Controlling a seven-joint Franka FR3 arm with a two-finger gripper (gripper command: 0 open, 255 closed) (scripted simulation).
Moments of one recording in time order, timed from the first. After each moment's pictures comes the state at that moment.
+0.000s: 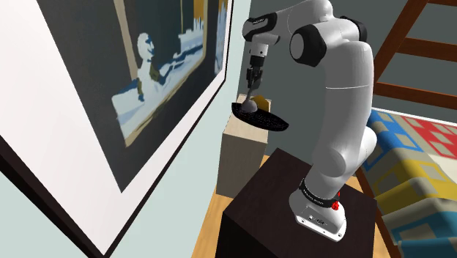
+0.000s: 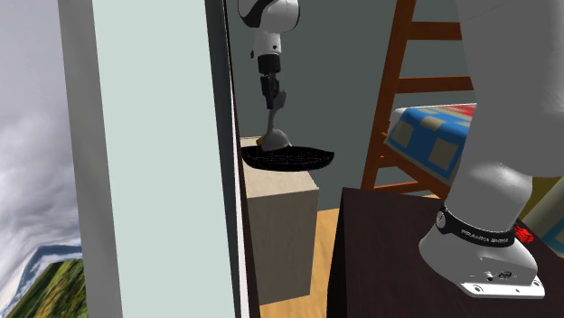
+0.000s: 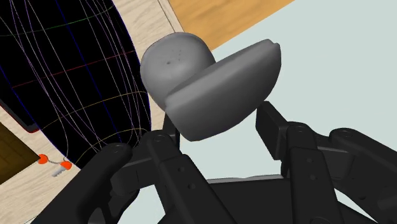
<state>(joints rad) -0.28 0.44 -0.40 -1.50 0.27 1.65 -0.71</state>
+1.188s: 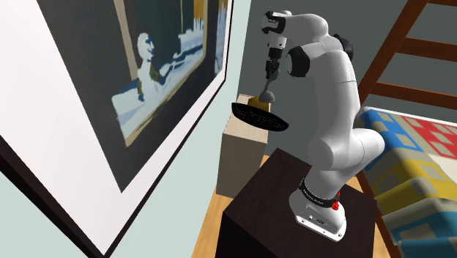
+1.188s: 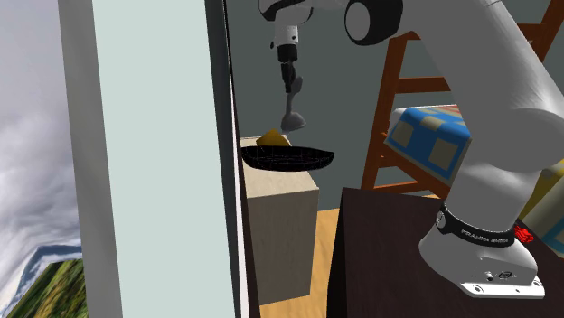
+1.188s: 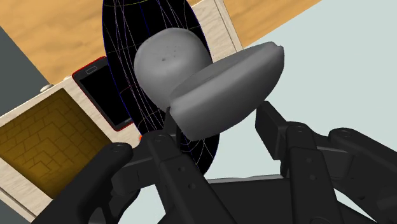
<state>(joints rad) -0.55 0.73 -0.42 -0.98 0.32 1.38 -0.89</state>
